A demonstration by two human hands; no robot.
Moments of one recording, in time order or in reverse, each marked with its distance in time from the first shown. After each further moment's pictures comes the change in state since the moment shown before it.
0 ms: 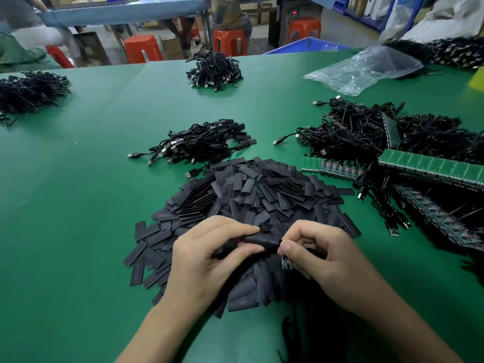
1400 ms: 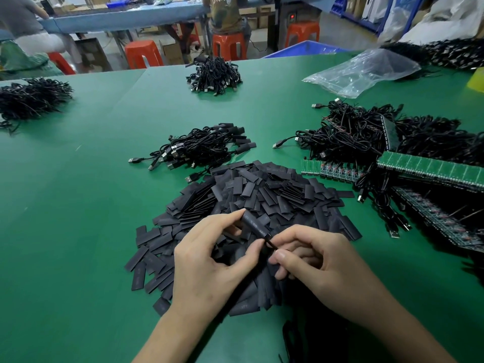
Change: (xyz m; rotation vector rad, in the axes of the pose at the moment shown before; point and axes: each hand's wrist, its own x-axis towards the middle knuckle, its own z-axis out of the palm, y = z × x) left_hand 0.001 0.008 0.008 0.095 0.140 -0.085; right_hand -0.002 -0.001 0.005 0.061 0.031 -0.002
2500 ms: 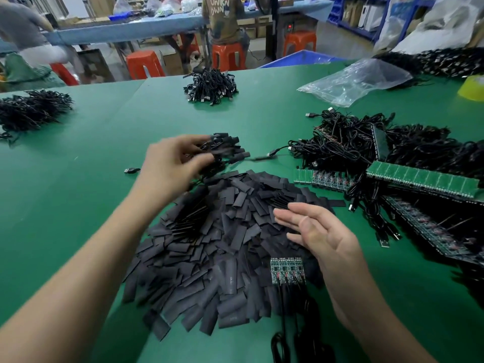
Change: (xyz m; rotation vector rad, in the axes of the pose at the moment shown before) left_hand 0.154 -0.031 -0.025 0.184 -0.250 -0.241; right_hand 0.011 0.006 -0.003 0.435 0.288 -0.002
